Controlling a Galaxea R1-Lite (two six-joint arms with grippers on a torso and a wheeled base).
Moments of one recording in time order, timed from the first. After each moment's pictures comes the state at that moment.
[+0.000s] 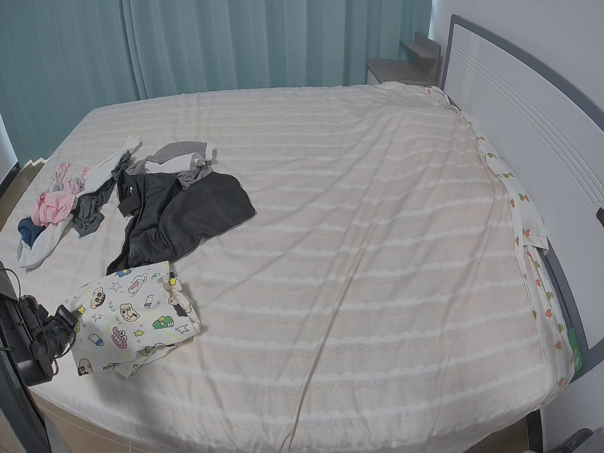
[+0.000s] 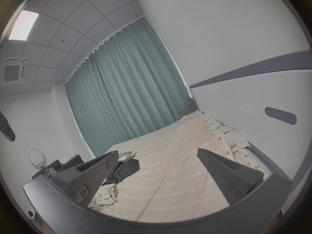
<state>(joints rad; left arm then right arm) 0.65 2.36 -0.36 -1.55 -0.42 -0.58 -0.02 0.75 -0.38 -0.53 0.20 0.42</state>
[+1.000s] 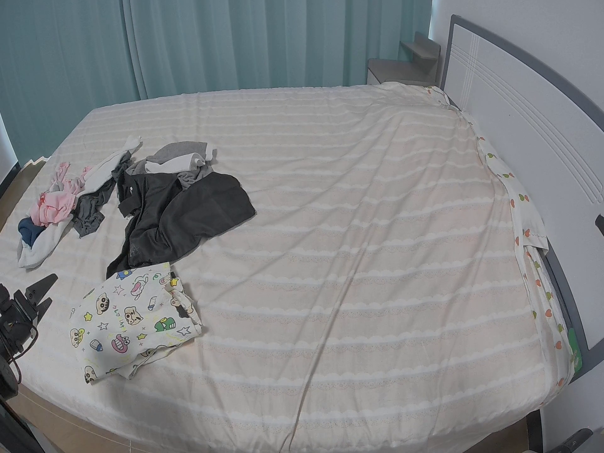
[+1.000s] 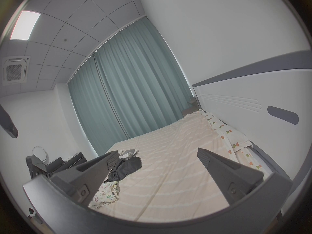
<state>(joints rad) 0.84 1.82 -0.08 -1.53 -0.98 -0.61 -0.02 0.74 -0.37 -0.53 0.24 0.42</state>
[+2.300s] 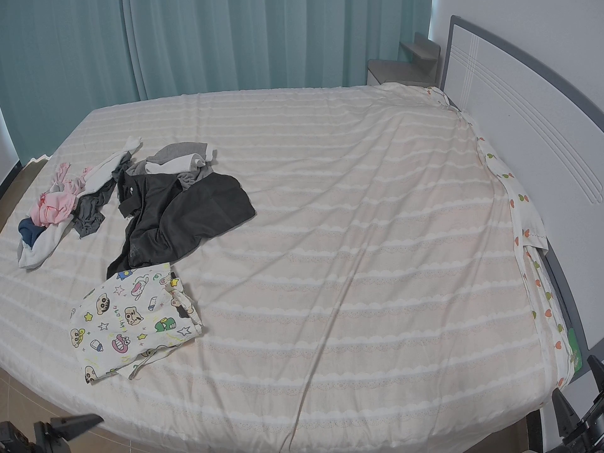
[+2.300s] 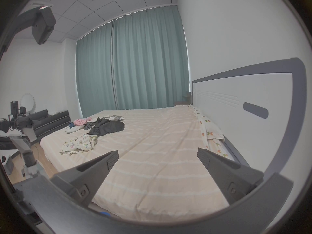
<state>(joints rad) 0.11 0.12 -0.02 -0.19 -0.99 -0.31 -0.01 0.05 -0.02 -0.03 0.17 0.02</state>
